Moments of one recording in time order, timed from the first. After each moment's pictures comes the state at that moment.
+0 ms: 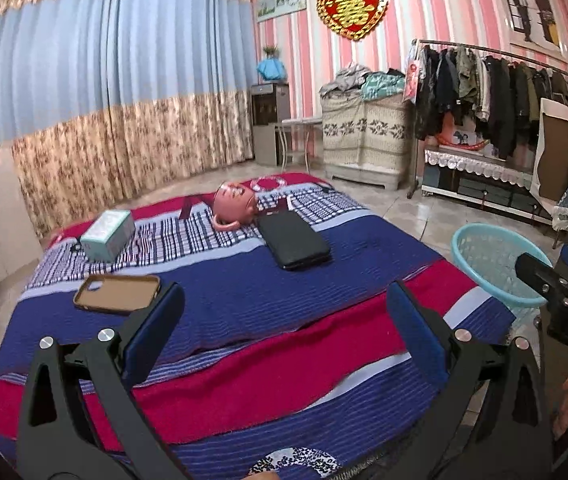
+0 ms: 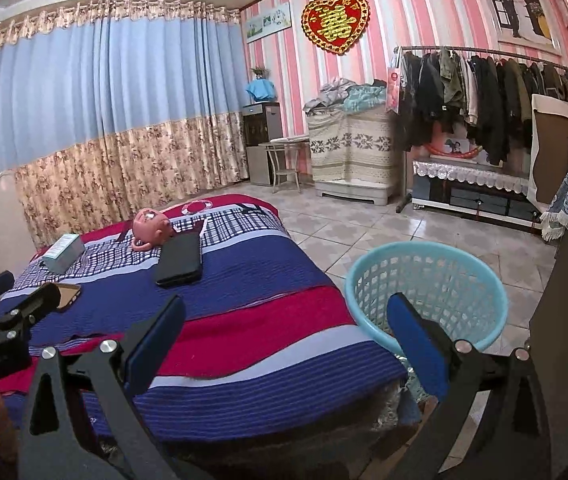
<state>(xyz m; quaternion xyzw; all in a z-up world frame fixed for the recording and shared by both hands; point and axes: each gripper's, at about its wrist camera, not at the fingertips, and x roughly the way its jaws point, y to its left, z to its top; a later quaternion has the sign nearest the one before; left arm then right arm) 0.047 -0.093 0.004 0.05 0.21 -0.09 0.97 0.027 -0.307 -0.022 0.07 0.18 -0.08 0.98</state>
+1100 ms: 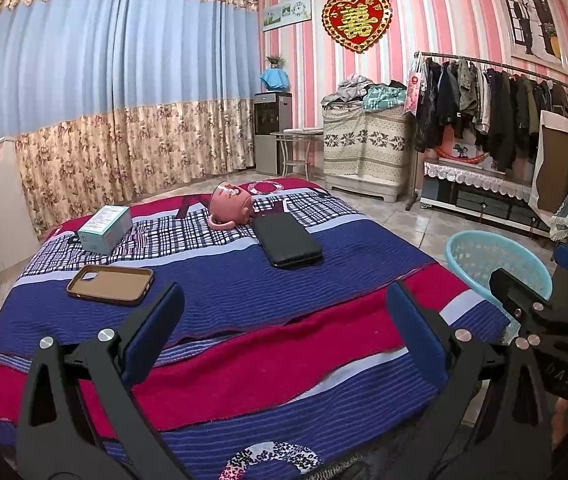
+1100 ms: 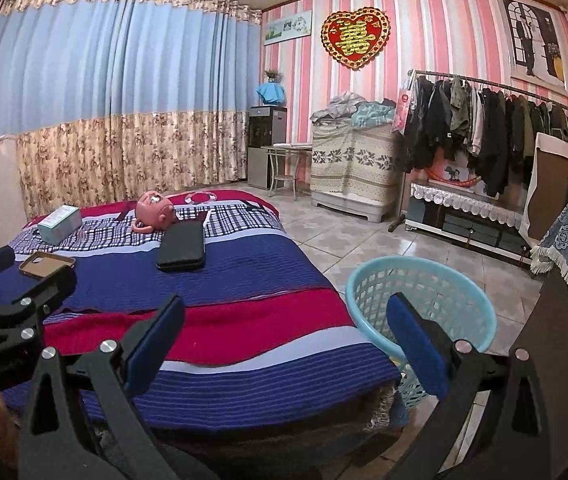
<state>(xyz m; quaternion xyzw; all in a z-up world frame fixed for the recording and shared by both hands) 0.034 -0.099 -0.011 0.03 0.19 -0.08 0.98 0.021 -0.276 -0.025 0.00 0.18 -0.09 0.98</state>
